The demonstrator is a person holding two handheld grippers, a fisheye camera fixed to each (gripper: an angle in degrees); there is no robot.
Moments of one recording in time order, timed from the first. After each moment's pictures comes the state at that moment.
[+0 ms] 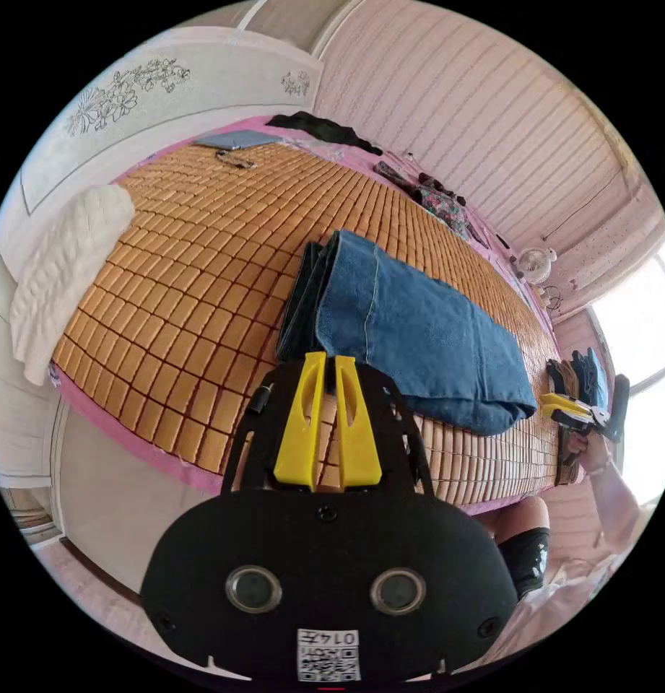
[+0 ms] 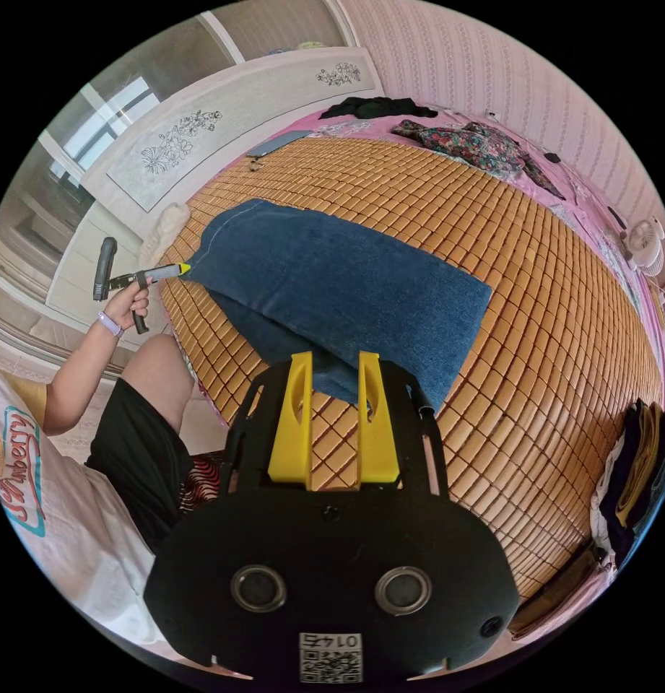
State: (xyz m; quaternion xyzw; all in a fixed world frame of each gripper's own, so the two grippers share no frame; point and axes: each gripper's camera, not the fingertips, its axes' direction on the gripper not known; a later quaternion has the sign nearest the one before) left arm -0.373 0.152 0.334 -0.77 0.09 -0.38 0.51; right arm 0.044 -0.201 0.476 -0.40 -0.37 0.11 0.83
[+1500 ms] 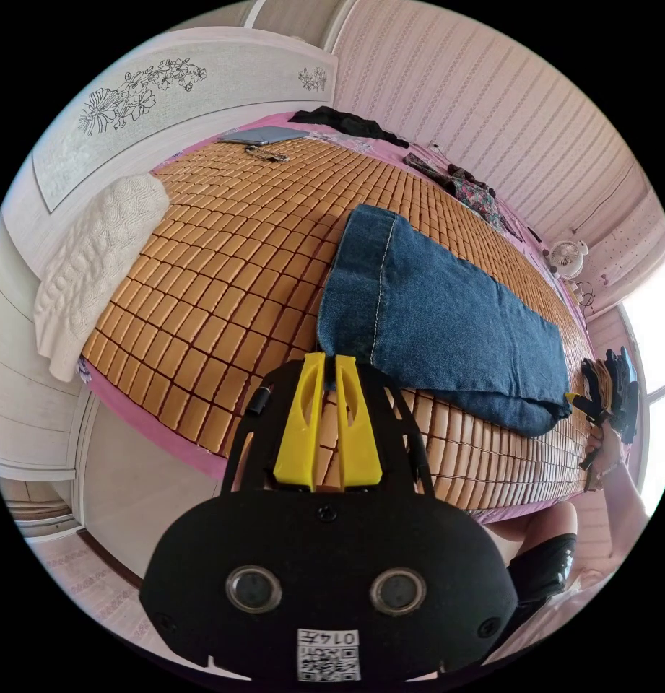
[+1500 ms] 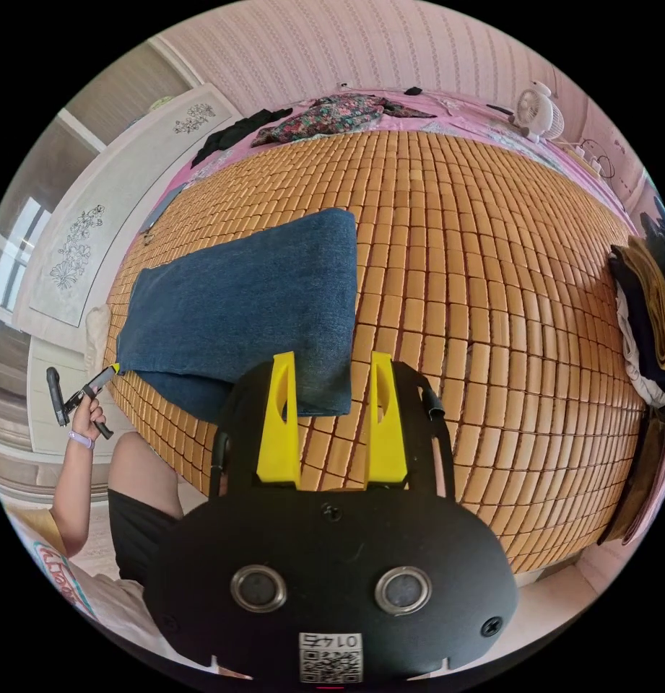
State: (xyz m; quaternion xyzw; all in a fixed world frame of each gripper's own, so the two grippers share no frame) left arm -0.376 0.148 0.311 -0.79 0.05 -0.33 0.52; right arm 0.094 -0.130 0.590 -0.46 -0.24 0.29 0.80
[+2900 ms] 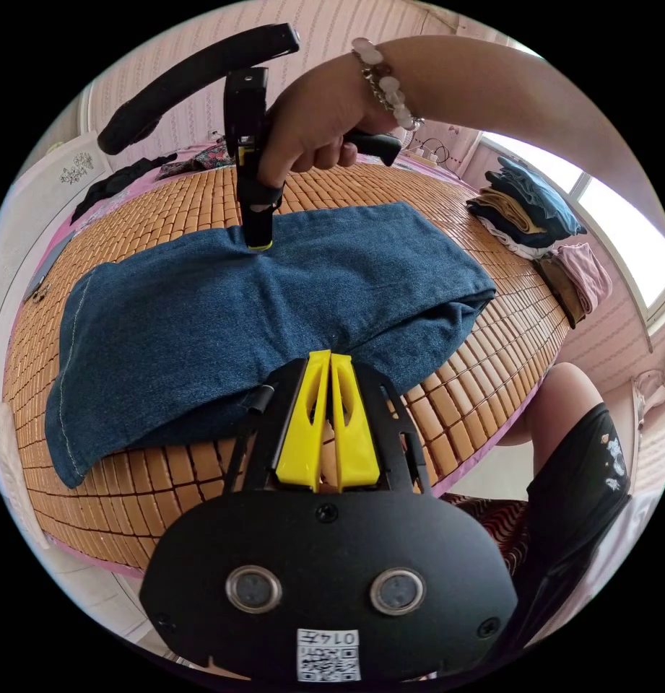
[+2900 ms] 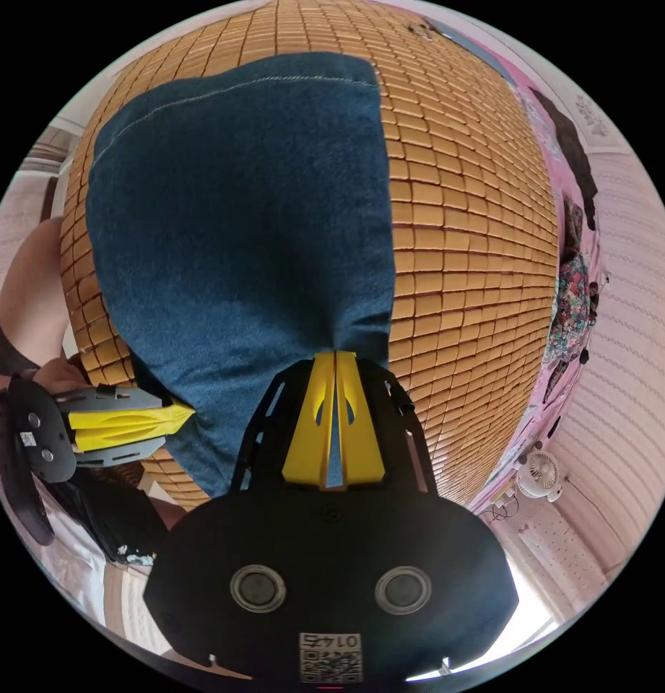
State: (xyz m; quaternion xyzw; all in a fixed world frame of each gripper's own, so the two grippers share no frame) left arm -0.056 0.064 0.338 -0.71 0.36 -0.22 0.57; right arm -0.179 -0.305 0.702 -0.47 -0.27 -0.35 0.77
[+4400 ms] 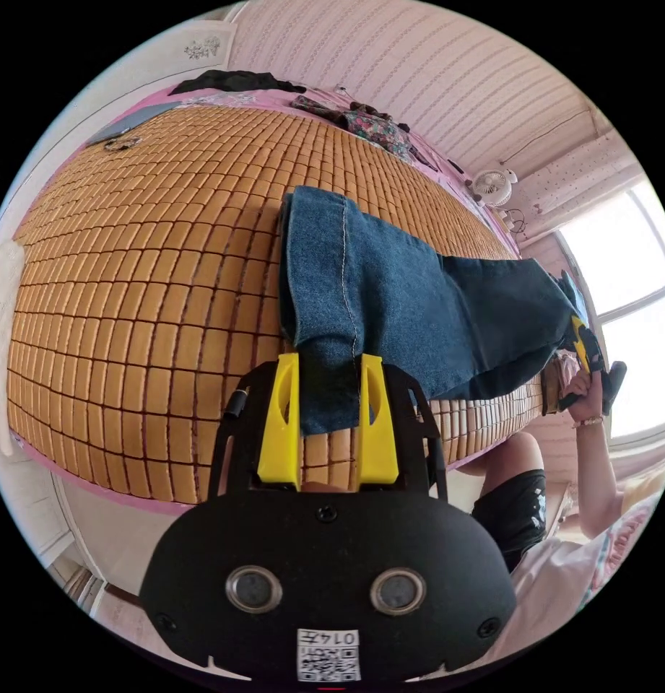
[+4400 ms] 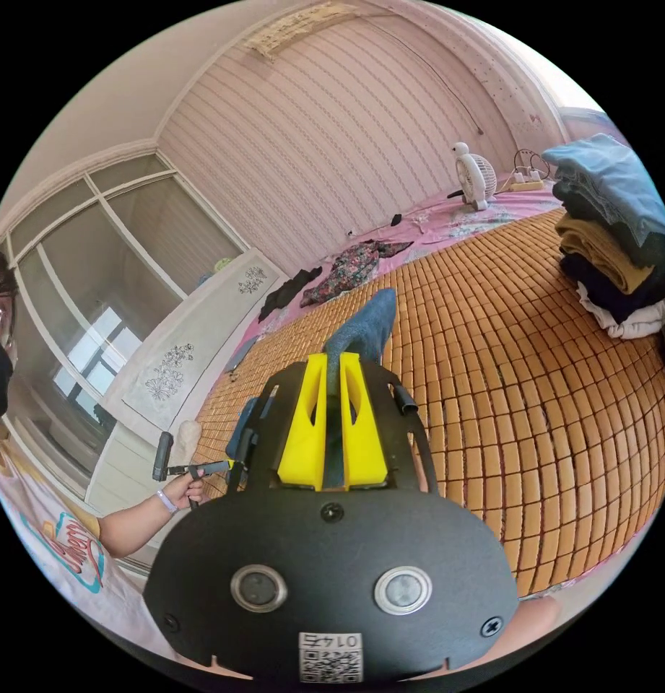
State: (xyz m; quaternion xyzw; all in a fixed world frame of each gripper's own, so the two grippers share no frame) left arm -0.165 0.199 0.396 -0.77 0.26 -0.35 0.46; right arm 0.297 -0.099 0.338 -0.12 -0.24 0.46 0.85
